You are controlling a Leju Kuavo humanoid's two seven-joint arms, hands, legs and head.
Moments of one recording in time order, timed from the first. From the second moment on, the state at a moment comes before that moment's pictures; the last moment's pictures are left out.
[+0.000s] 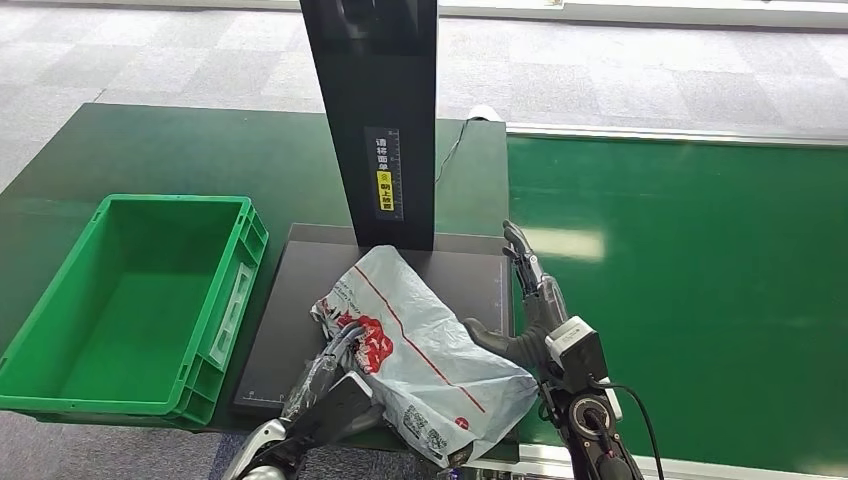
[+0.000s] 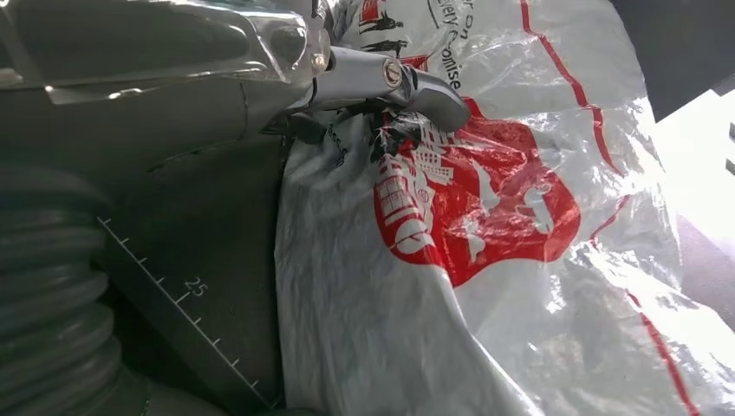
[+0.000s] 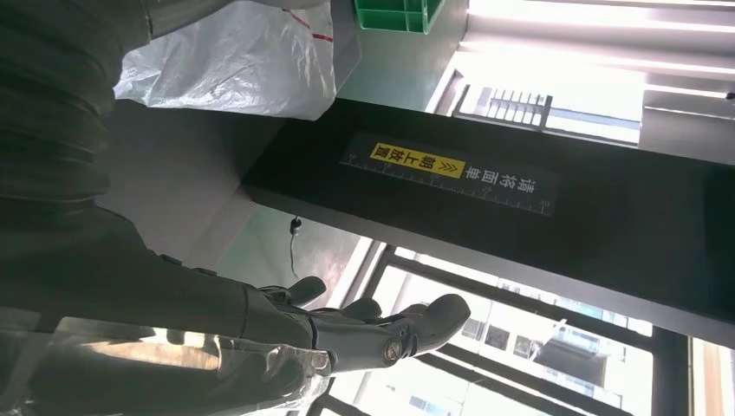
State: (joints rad) left arm -0.01 -0.07 -0.32 -1.36 -0.79 -0.04 -0.14; right arm -0.17 0.04 0.21 -1.45 0.10 0.03 -0.56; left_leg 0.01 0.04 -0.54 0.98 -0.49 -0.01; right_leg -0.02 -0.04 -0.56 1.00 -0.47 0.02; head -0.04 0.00
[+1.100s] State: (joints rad) left arm -0.03 -0.08 -0.30 -1.35 -0.75 0.19 -0.34; right arm -0.15 0.04 0.21 -1.46 0.09 0.05 -0.56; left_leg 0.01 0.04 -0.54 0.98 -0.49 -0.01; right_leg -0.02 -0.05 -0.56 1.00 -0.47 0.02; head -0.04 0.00
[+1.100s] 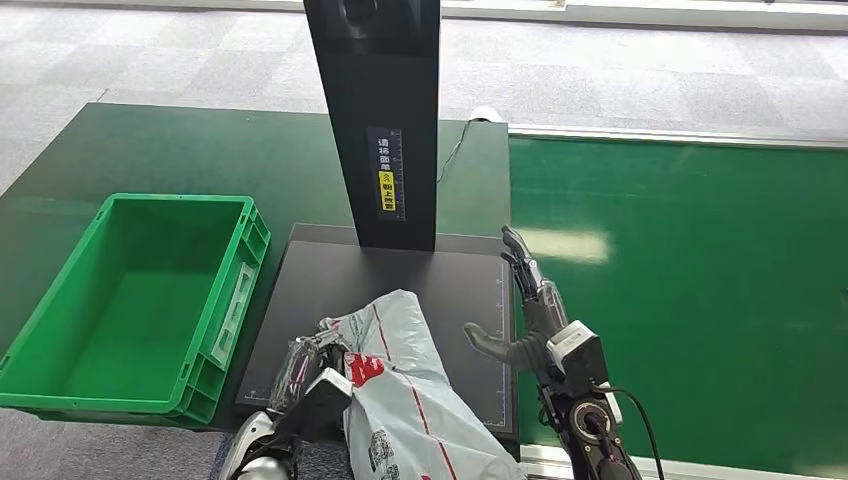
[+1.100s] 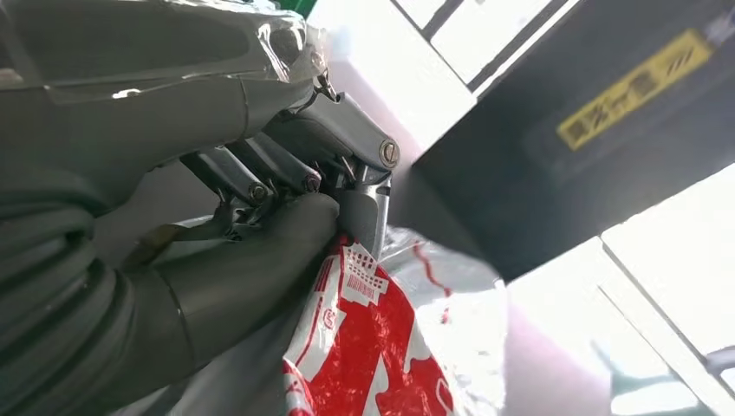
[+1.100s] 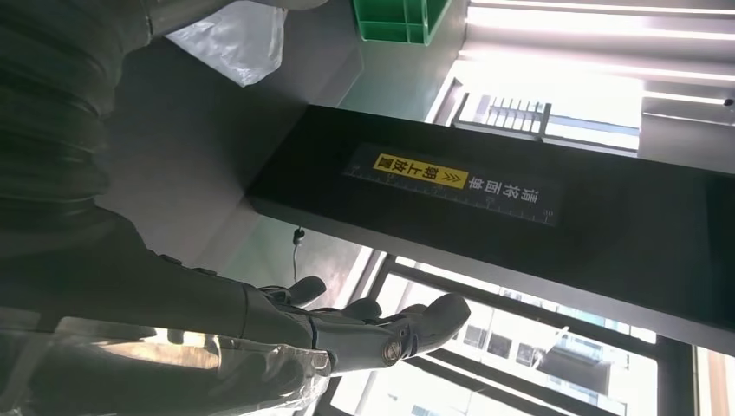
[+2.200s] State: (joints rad) left arm 0.09 -0.13 -0.11 -1.83 -0.78 0.66 -0.69; right arm -0.18 0.02 0.21 -1.44 0.04 0.06 -0.58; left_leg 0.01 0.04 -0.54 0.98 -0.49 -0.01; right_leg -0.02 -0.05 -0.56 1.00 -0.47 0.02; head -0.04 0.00
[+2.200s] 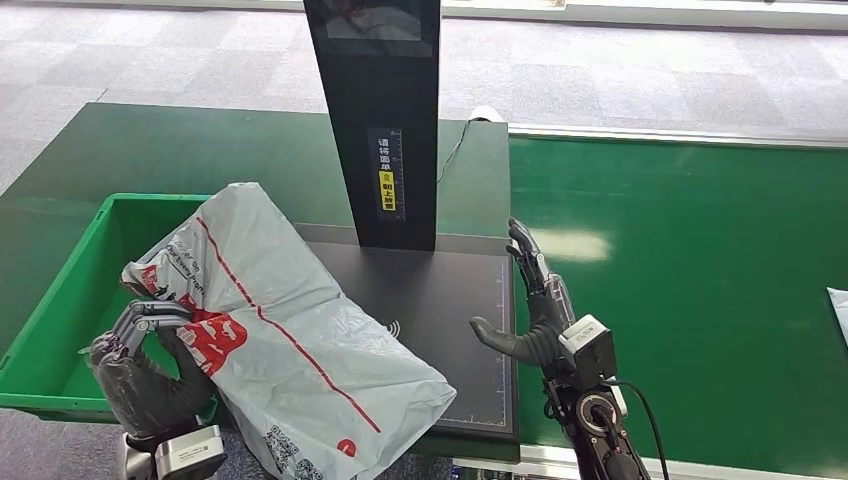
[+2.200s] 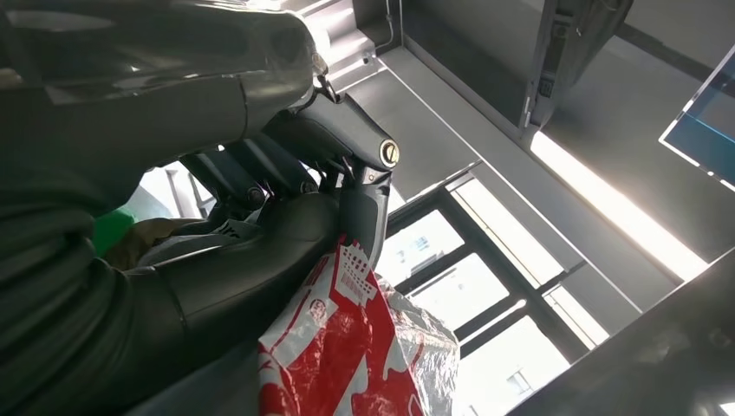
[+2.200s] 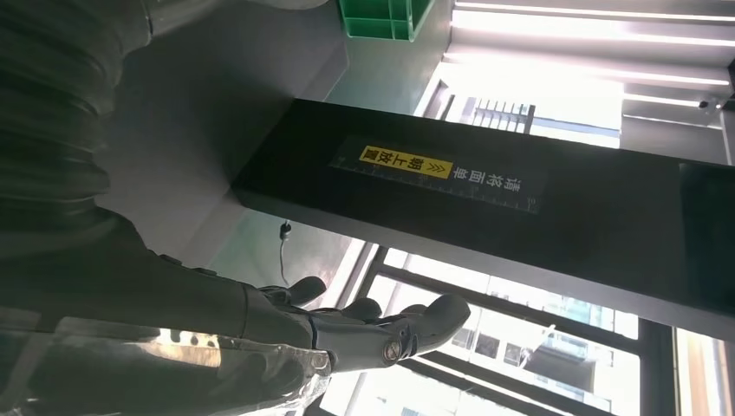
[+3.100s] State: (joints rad) left arm -0.25 0.10 0.32 -1.39 -1.14 0.61 -0.11; right arm -0.13 0.03 0.21 -1.47 0.09 0.05 -0.55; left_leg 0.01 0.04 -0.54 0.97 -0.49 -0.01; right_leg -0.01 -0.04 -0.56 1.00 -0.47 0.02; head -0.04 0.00
